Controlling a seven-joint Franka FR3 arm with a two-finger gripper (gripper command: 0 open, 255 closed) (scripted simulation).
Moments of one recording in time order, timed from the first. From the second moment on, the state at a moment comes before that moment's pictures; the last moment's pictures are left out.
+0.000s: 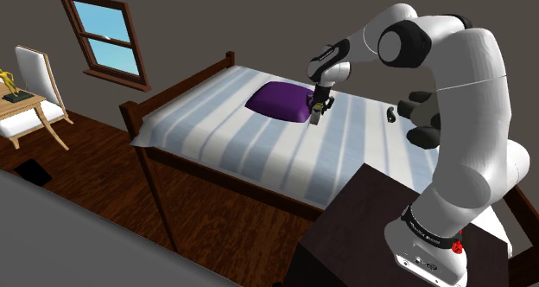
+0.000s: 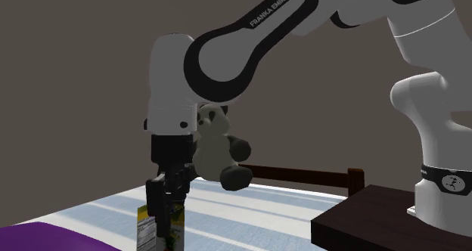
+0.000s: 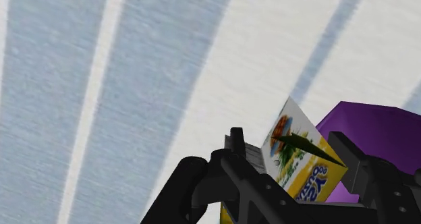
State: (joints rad) arm -0.31 0.66 -0.25 -1.69 0.20 2.33 0.18
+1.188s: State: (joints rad) arm -0.30 0.60 -0.27 -1.68 0.18 2.26 0.19
